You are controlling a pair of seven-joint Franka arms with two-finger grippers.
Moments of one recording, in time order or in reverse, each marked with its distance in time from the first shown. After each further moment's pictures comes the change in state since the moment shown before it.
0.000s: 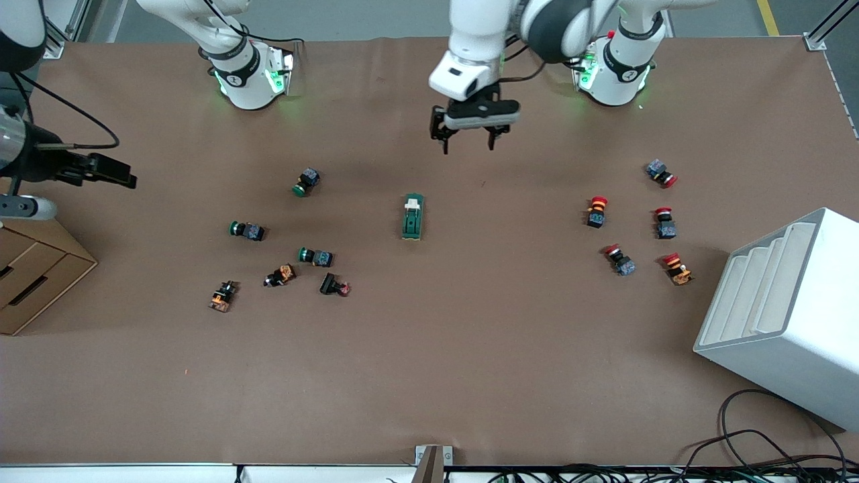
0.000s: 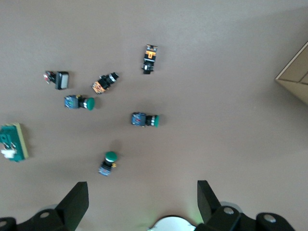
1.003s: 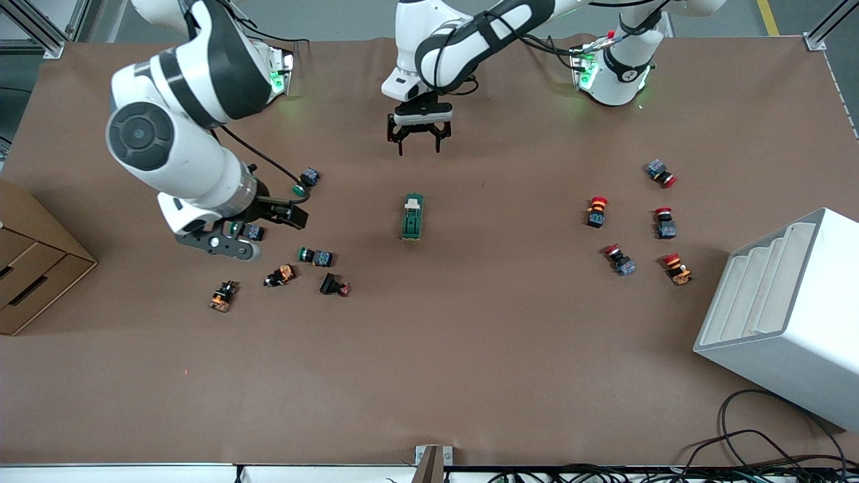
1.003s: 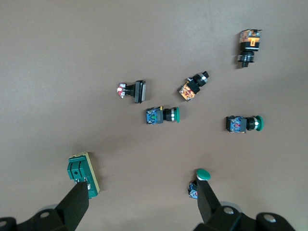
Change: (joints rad) left arm -0.312 0.512 0.023 0.052 0.797 -0.024 -0.808; right arm 0.382 0.195 0.010 0.000 0.037 0.256 0.504
